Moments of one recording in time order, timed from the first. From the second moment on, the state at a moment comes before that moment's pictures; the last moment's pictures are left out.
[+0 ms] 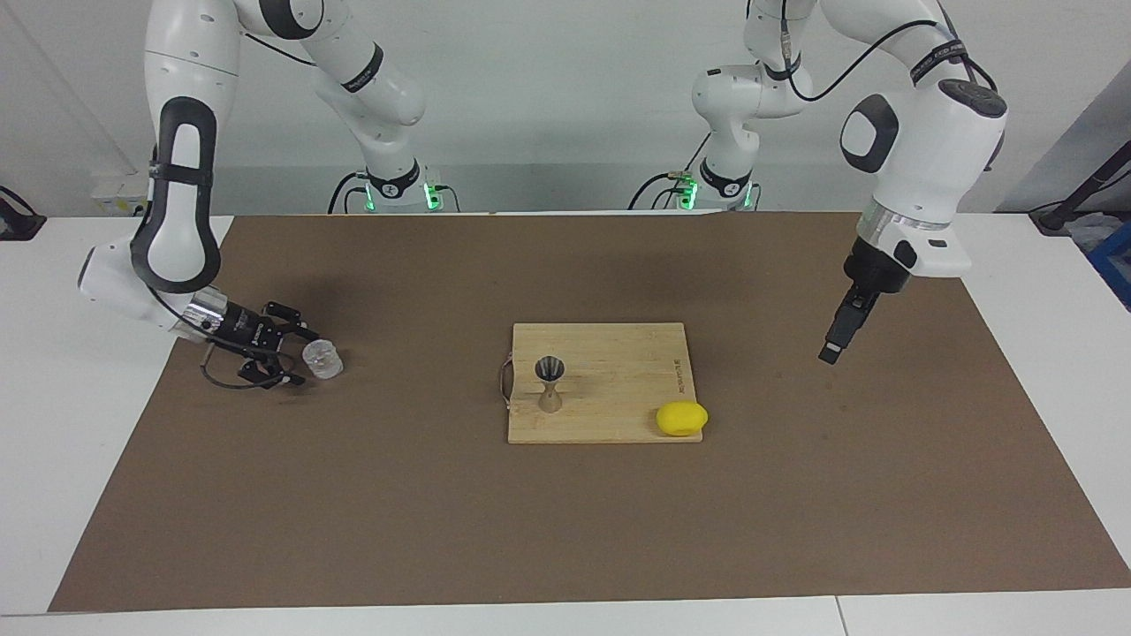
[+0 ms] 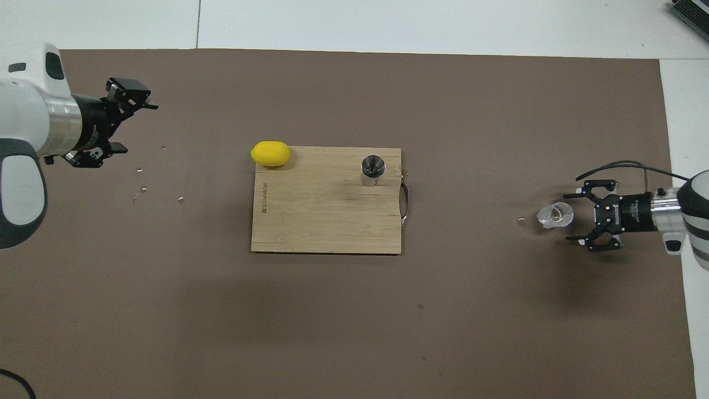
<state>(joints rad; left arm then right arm) -0.02 0.05 -0.08 -1.82 -0.12 2.14 -0.72 -0.46 0.34 0.07 -2.06 0.73 1.99 0.76</state>
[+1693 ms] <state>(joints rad) 0.04 -0.02 -0.12 -1.57 -0.03 1.50 -0.02 -0.41 0.33 0.07 -2.09 0.78 2.04 0.73</state>
